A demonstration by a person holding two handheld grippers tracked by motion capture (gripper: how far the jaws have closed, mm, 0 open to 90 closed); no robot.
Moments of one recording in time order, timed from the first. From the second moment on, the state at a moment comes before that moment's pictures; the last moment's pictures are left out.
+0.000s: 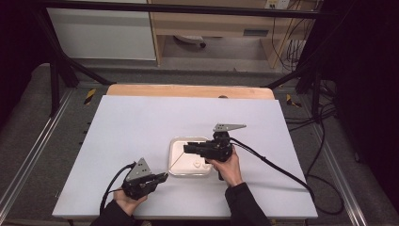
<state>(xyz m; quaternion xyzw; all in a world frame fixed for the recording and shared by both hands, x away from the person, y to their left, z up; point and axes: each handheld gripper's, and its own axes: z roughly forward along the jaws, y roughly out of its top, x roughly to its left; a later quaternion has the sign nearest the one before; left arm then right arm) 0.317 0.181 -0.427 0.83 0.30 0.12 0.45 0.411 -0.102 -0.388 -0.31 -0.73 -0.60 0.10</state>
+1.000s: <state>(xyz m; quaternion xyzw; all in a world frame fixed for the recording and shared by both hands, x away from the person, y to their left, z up) 0.315 0.175 -0.430 0.83 0.30 0.12 0.45 0.400 -0.093 -0.401 -0.30 -0.74 -0.59 0.08</state>
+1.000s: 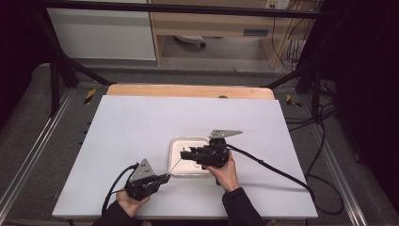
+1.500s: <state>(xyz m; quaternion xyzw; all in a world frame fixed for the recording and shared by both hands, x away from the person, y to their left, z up) 0.314 0.177 -0.429 0.83 0.30 0.13 0.46 0.401 -0.107 -0.379 -0.30 -0.72 -0.62 0.05</state>
